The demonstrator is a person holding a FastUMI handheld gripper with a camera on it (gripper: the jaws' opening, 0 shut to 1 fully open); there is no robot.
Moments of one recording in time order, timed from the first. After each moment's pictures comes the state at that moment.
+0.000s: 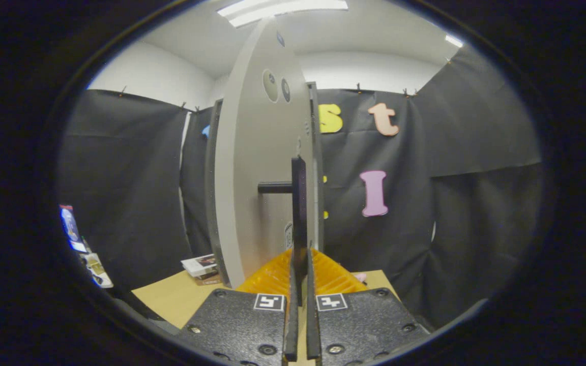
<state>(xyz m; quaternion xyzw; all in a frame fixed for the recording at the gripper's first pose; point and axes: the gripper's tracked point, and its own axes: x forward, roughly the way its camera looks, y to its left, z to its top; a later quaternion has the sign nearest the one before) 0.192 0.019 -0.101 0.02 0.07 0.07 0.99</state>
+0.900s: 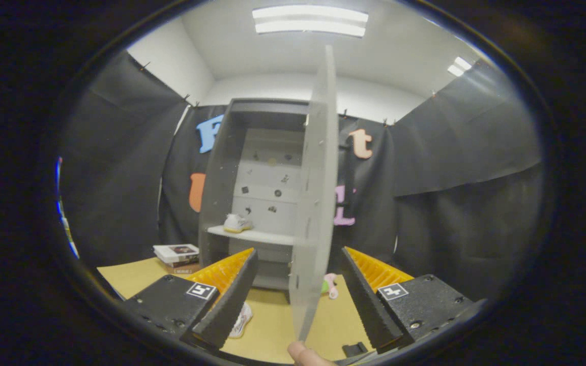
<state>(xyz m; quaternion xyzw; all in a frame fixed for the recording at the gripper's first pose) 0.110 0.104 -0.196 -0.04 0.04 0.06 1.00</state>
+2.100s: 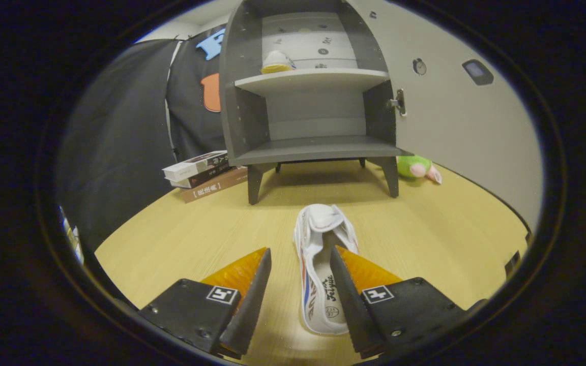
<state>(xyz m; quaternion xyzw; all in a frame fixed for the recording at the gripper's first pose) 0.226 0.277 -0.516 0.06 0.29 0.09 0.95</state>
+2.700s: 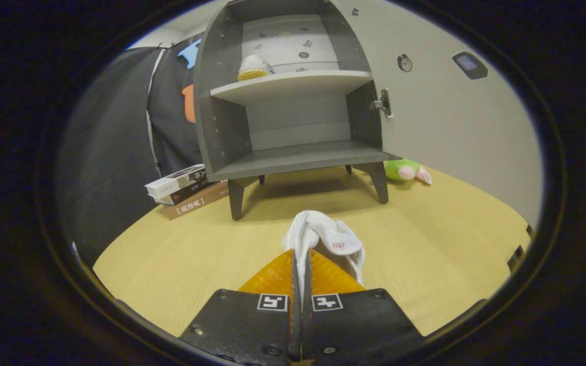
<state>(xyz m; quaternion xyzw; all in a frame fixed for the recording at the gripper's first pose) 0.247 0.268 -0.498 0.09 0.27 0.07 0.96</state>
